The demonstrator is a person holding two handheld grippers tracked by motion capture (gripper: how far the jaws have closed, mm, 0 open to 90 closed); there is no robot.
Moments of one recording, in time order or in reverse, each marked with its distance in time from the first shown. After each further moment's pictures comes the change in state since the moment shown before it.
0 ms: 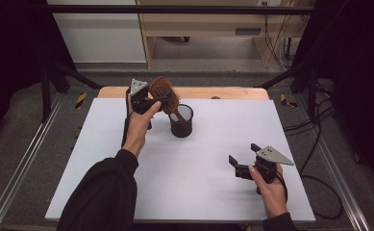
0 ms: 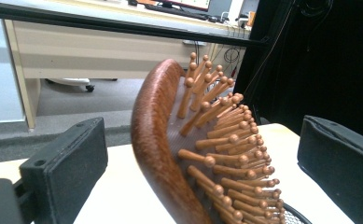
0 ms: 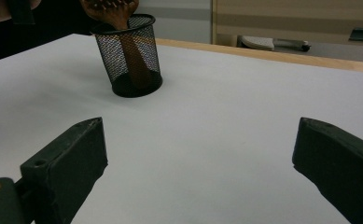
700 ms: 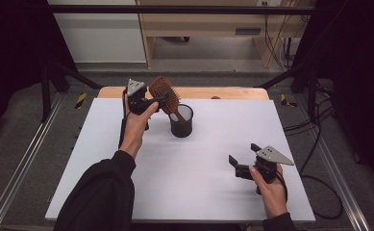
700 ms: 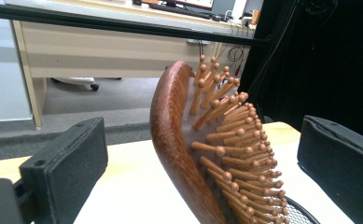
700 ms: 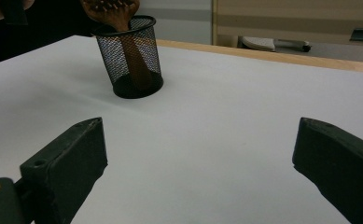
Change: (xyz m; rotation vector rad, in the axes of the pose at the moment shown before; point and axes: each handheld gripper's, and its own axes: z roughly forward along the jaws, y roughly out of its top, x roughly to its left) left arm 0.003 0.002 -0.008 0.008 0.015 0.004; right arm 0.000 0.000 0.000 -0.004 0.004 0.006
